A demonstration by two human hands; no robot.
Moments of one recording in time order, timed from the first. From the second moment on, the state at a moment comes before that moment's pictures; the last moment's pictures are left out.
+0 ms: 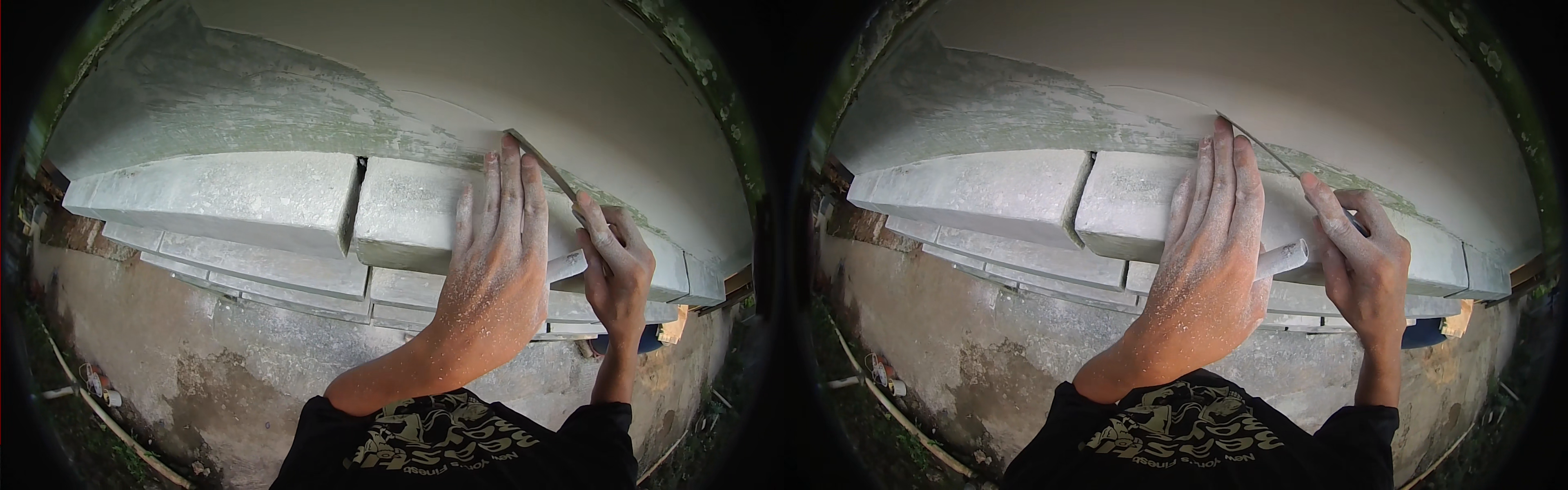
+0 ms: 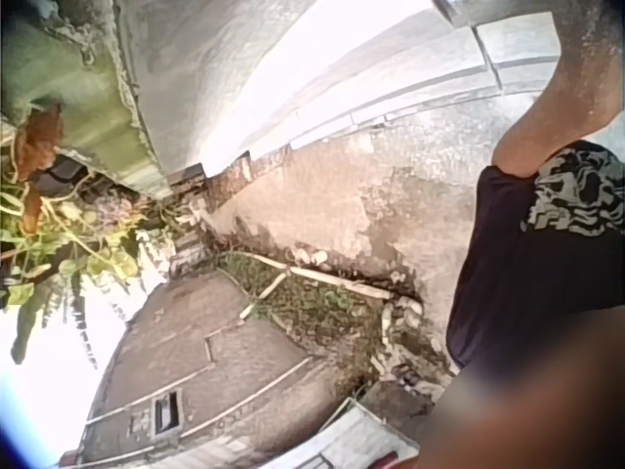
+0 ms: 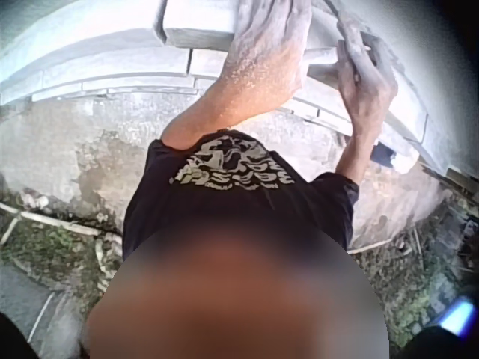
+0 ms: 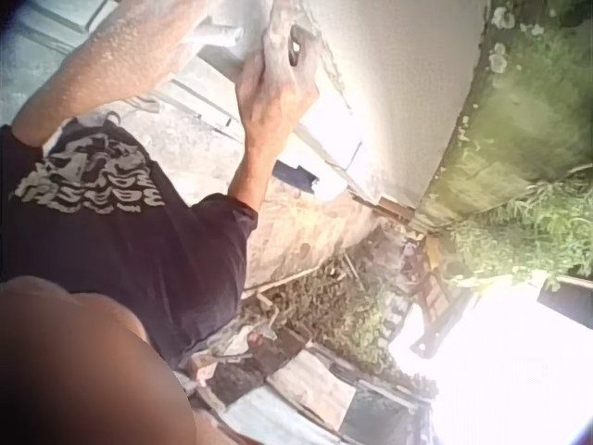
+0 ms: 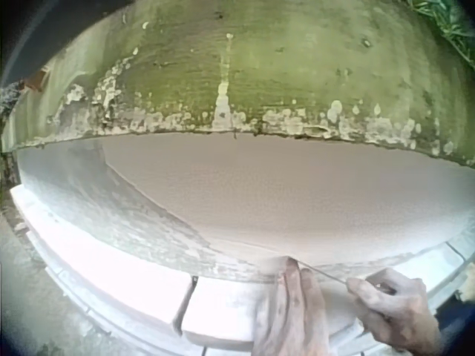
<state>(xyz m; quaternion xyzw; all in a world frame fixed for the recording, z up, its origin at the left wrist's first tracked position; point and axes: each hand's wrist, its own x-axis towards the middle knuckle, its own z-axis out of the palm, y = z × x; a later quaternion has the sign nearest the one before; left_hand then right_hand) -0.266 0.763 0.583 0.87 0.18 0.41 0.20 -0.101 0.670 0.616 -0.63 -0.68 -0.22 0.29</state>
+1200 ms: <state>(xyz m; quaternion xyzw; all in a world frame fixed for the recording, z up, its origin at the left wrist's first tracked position) -0.247 0.752 0.589 0.88 0.26 0.38 0.13 -0.080 0.671 0.617 -0.63 -0.70 -0.16 0.31</state>
